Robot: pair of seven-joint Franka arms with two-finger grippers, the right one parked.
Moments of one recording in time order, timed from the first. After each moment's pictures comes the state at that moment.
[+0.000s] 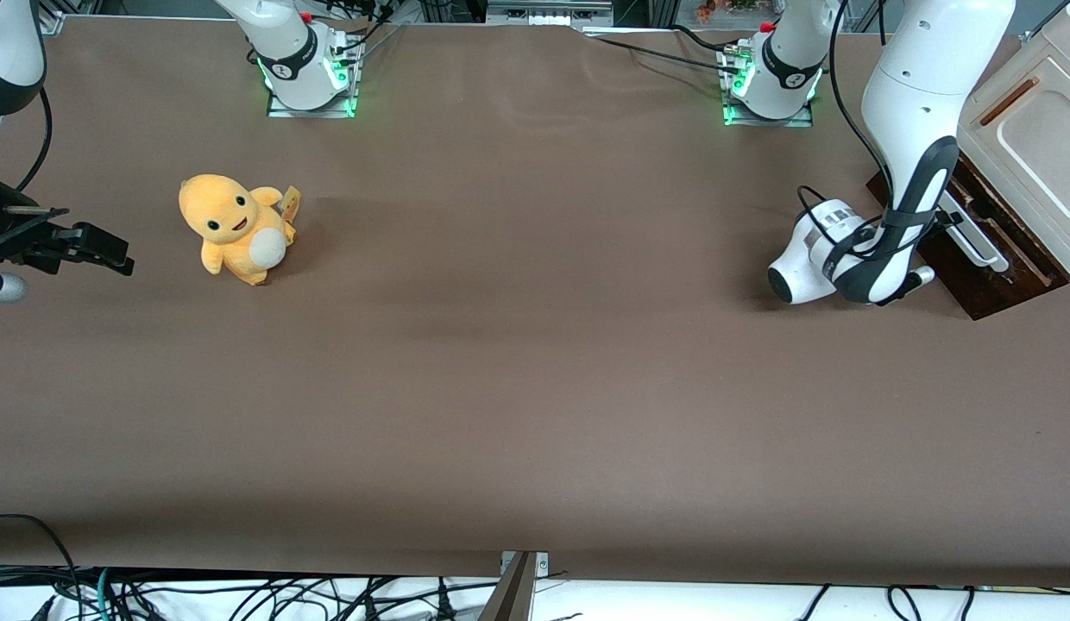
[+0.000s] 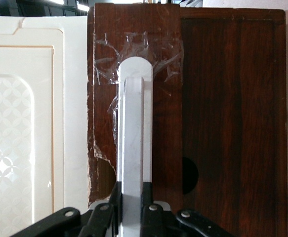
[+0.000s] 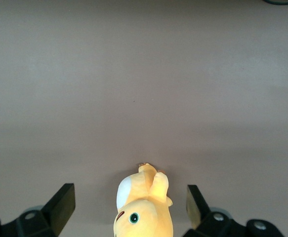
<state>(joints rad) -0.05 0.58 -0.06 -2.13 1.11 1.36 -1.21</state>
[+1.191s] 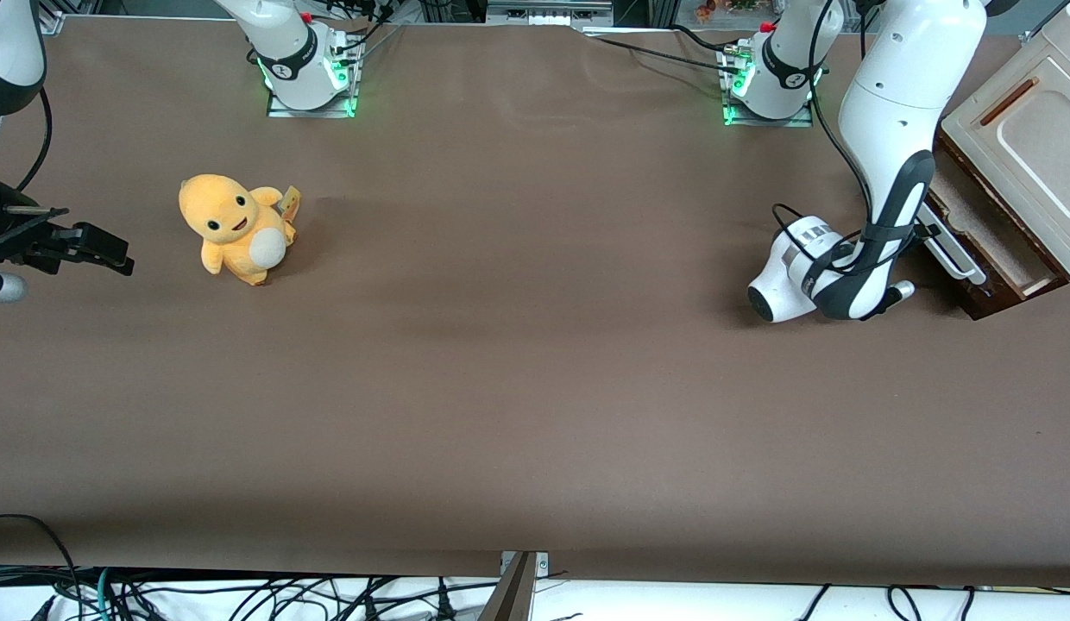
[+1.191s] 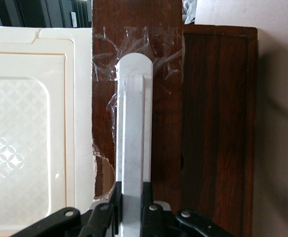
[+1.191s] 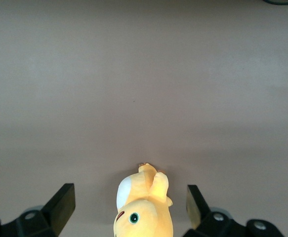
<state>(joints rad) -0.12 0.65 -0.06 -1.99 1.01 1.30 -1.19</state>
